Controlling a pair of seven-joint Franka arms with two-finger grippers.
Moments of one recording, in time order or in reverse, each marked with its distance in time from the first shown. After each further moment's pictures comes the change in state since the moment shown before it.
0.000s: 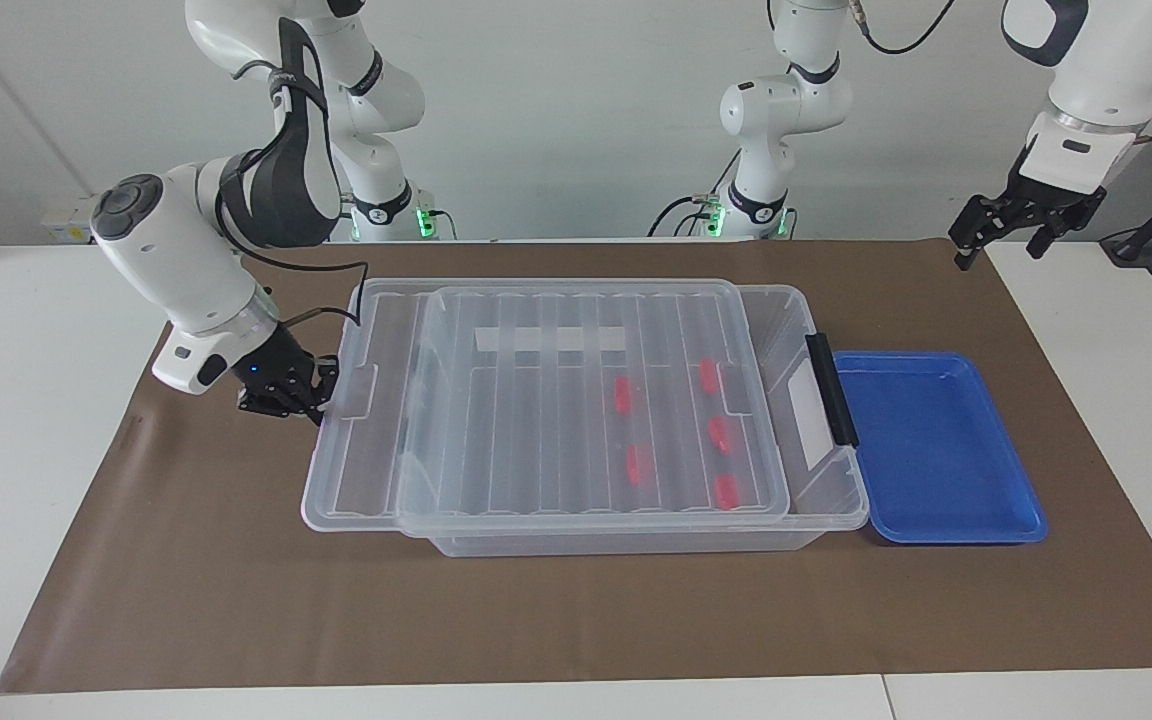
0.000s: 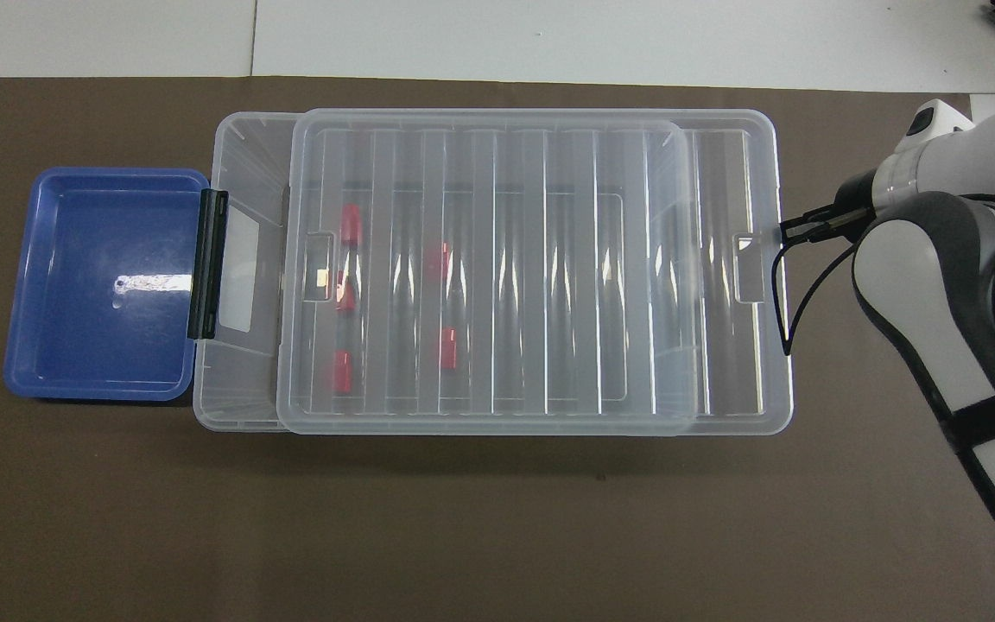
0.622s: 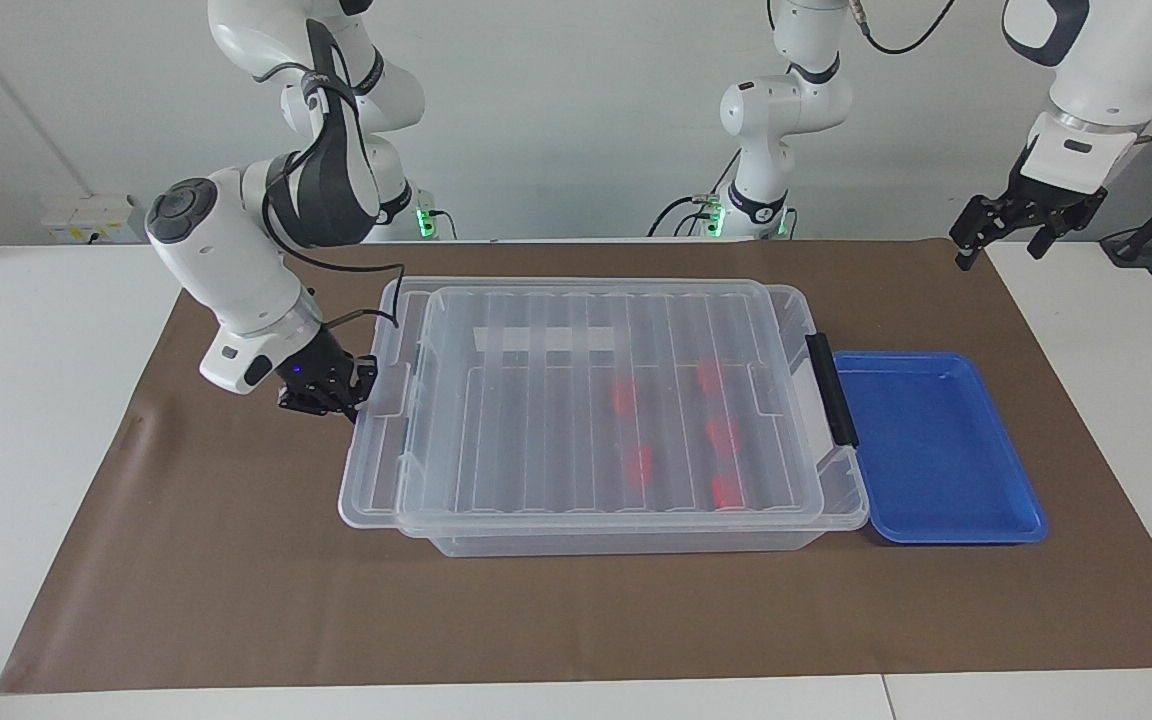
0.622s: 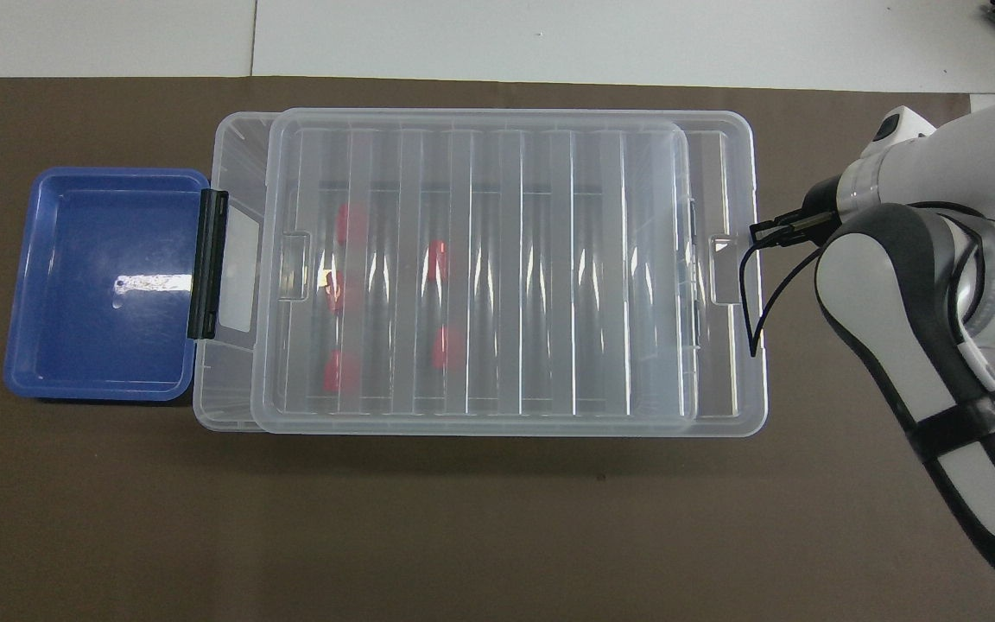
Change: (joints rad) left arm -0.004 0.000 0.000 -0.001 0.000 0.002 -0.002; right arm 0.062 0.000 0.001 -0.022 0.000 0.030 0.082
